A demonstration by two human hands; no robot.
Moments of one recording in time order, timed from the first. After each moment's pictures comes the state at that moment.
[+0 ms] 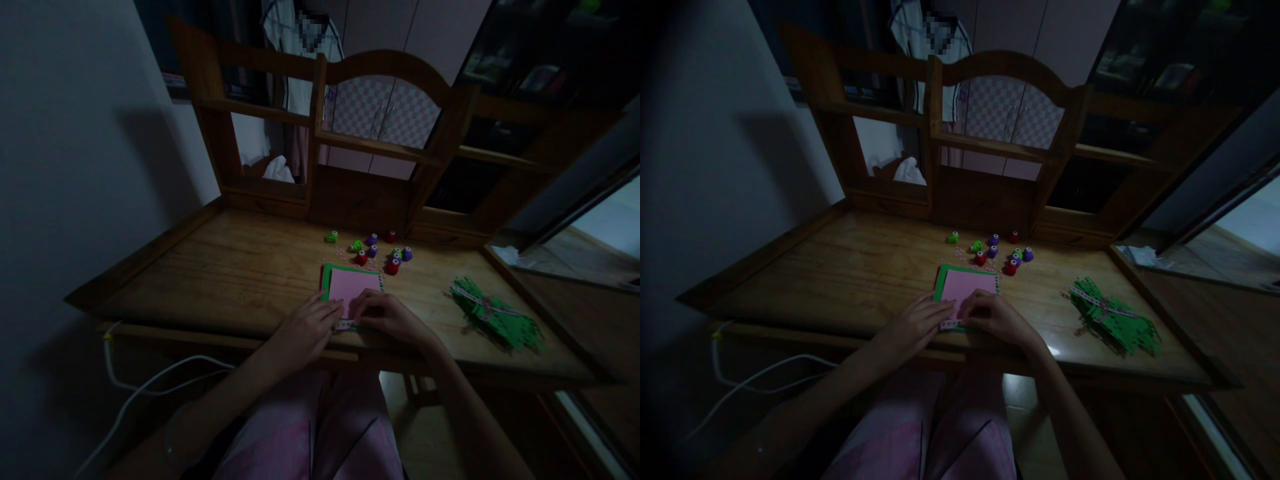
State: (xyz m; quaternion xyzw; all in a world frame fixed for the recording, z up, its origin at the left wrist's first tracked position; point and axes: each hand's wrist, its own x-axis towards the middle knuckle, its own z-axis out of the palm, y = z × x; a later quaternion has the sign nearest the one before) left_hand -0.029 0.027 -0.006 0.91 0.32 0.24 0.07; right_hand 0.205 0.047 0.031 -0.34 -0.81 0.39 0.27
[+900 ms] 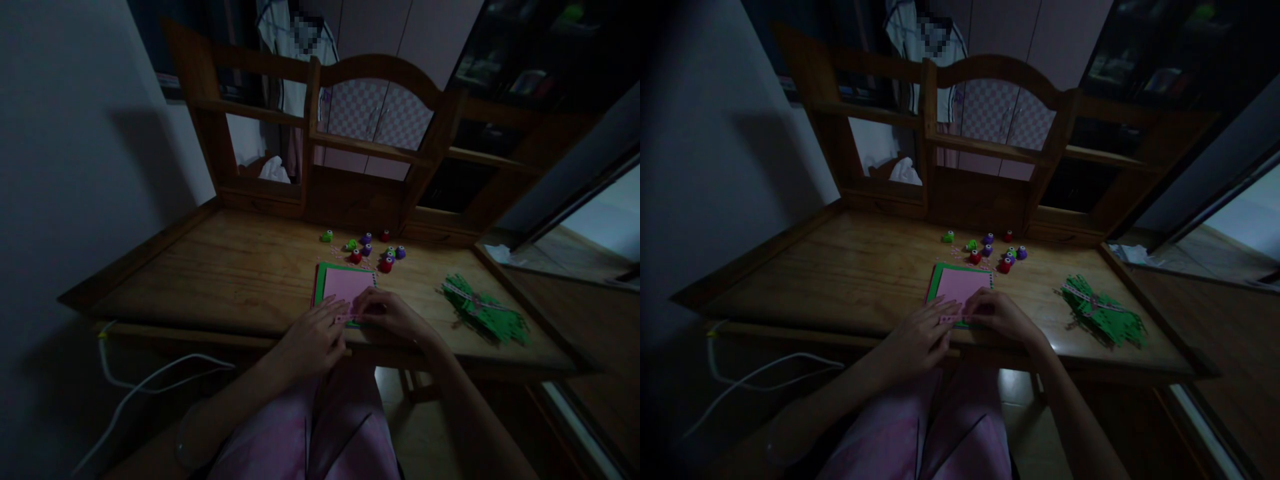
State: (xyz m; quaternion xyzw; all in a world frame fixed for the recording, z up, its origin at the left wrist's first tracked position) left_hand -0.005 0.003 0.002 0.91 0.32 0.27 0.06; right_hand 0.225 0.045 0.026 -0.36 -0.80 0.39 0.28
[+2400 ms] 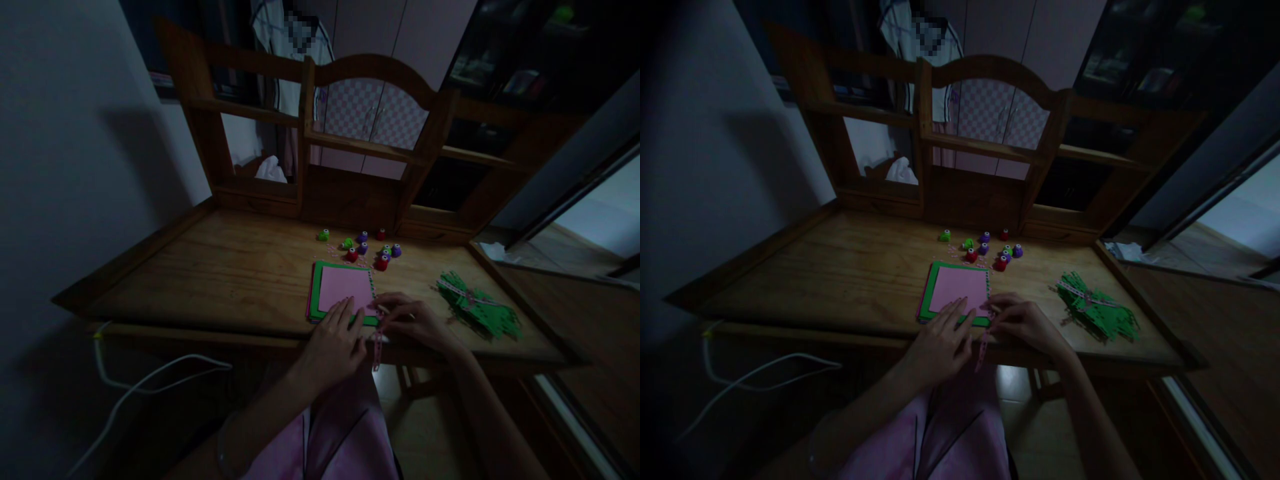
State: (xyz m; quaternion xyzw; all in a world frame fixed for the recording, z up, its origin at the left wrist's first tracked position) left_hand 0.045 -0.012 -0.016 0.88 0.39 0.26 0.04; right_hand 0.280 0.016 0.029 -0.42 -0.80 0.33 0.27
